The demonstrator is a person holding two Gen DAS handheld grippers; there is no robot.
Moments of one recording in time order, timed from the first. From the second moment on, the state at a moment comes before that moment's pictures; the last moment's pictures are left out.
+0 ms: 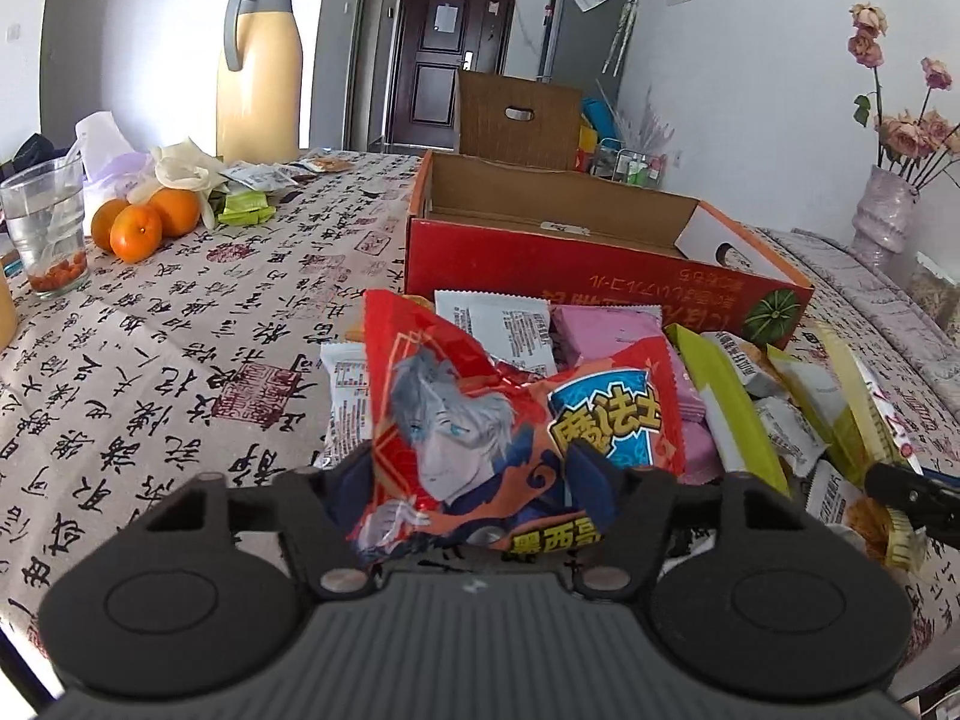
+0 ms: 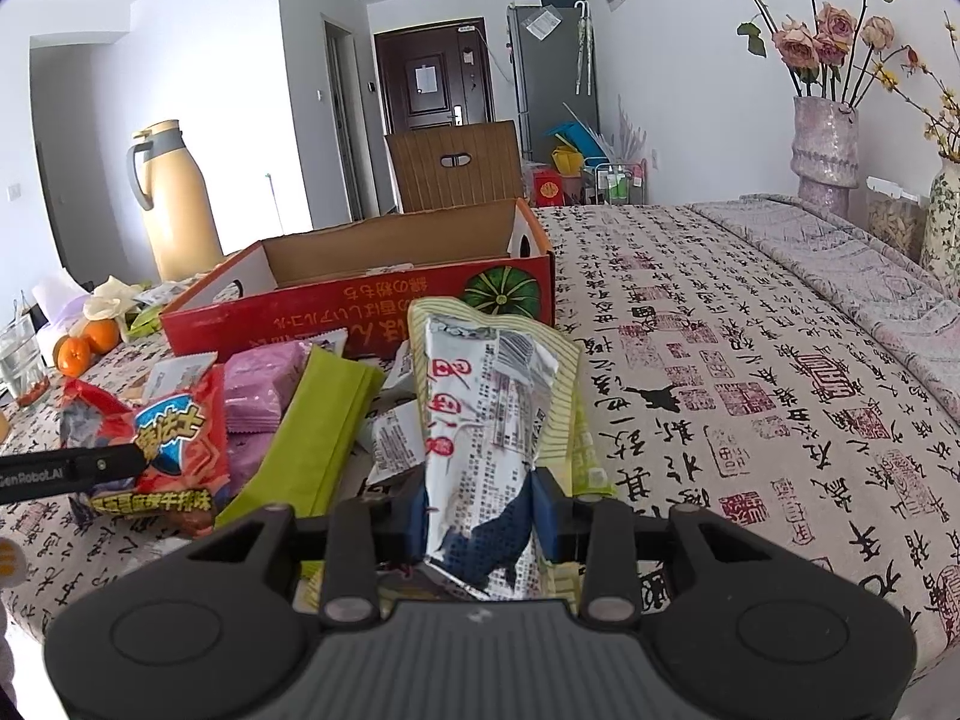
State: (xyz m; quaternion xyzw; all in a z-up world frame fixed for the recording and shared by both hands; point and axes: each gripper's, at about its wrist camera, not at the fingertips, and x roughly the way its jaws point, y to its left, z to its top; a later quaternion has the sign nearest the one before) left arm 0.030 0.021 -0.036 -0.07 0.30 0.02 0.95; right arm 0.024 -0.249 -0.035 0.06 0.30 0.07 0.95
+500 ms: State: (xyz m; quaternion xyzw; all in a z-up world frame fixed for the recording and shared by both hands) left arm 0.004 0.025 -0.010 -0.09 0.25 -0.03 0.96; right arm 0.004 -0.247 -0.026 0.05 0.28 0.07 0.96
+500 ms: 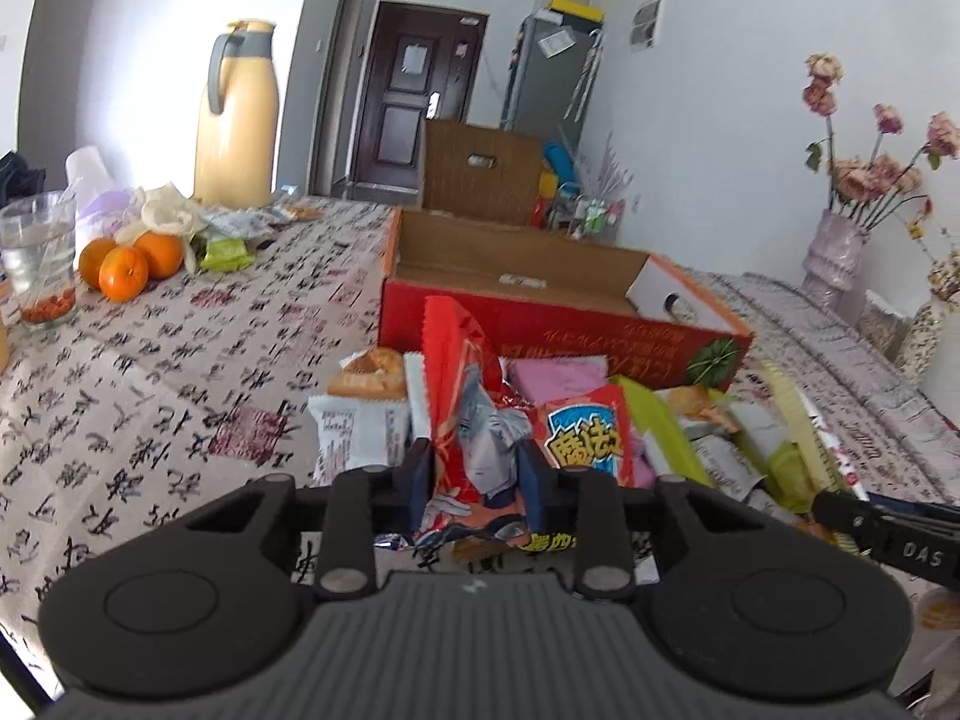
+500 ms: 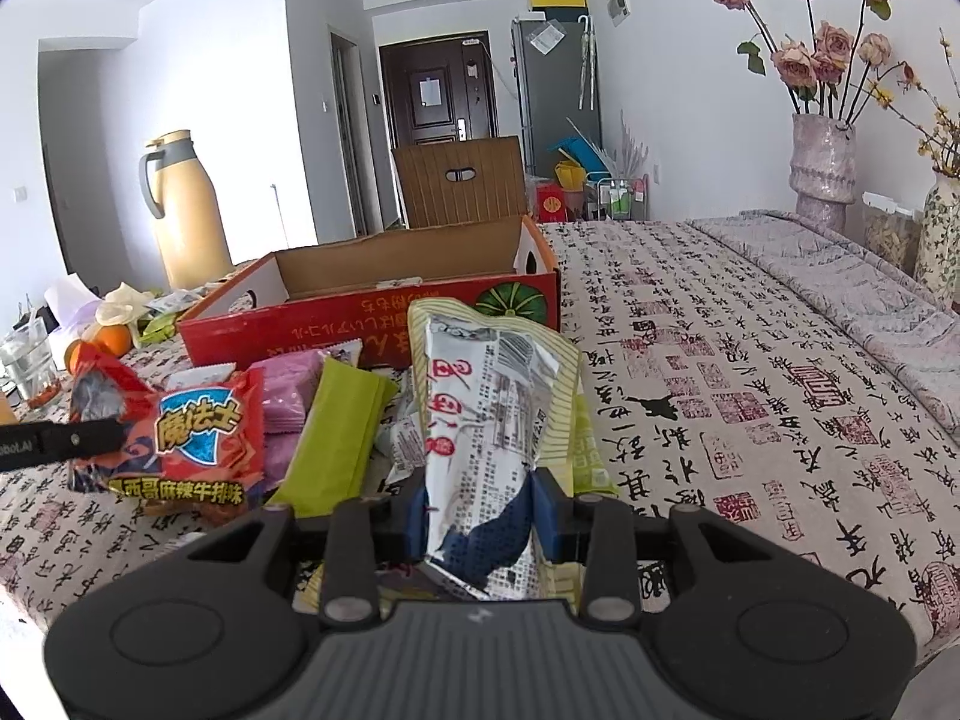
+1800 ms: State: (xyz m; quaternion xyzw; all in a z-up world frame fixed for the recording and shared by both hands) left arm 0.120 0.013 0.080 -0.08 0.16 -0.05 0.98; right arm 0.148 -0.223 0.048 0.00 0.21 0.10 0.97
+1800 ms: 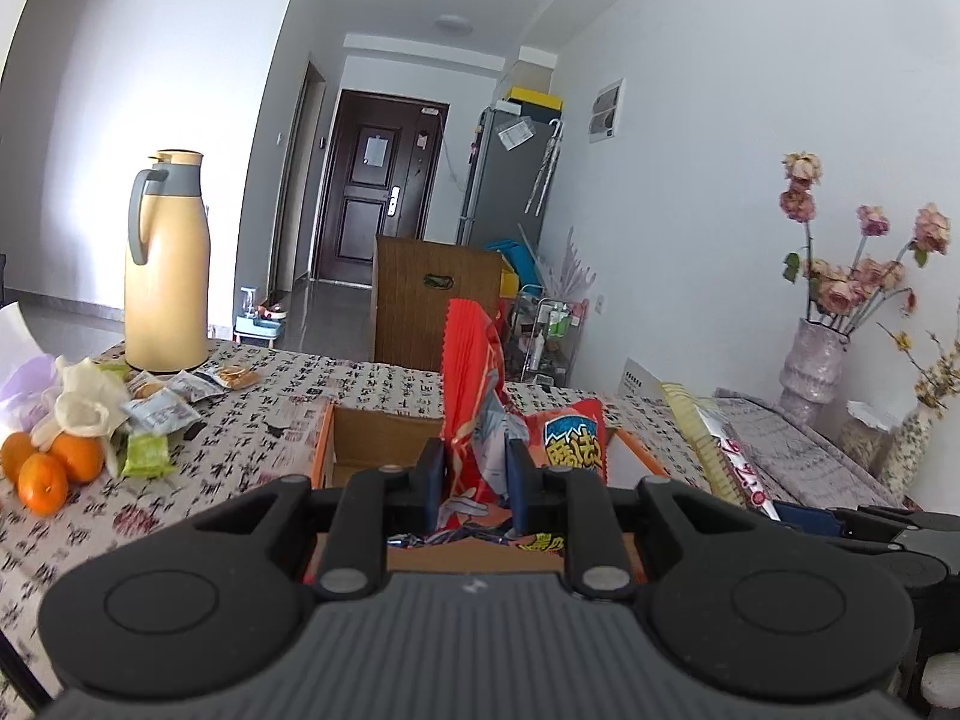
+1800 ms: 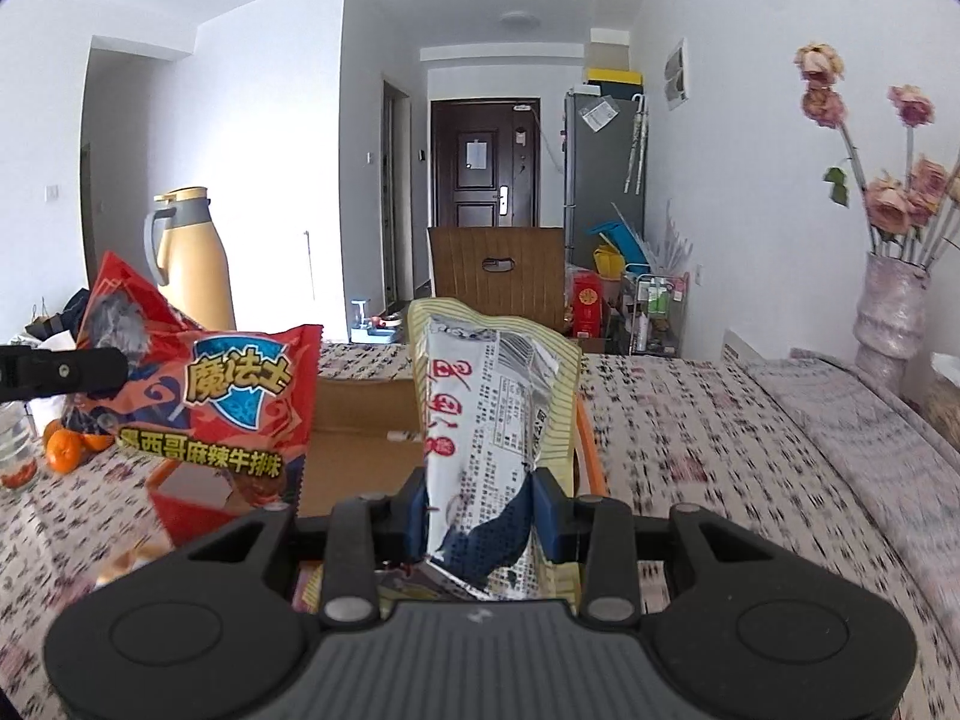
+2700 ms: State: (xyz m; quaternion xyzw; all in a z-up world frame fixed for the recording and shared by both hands) left arm 0.247 0.008 0.020 -0.06 0.31 0.01 0.95; right arm 0.269 -0.197 -0.004 -0.01 0.34 0.11 0.93
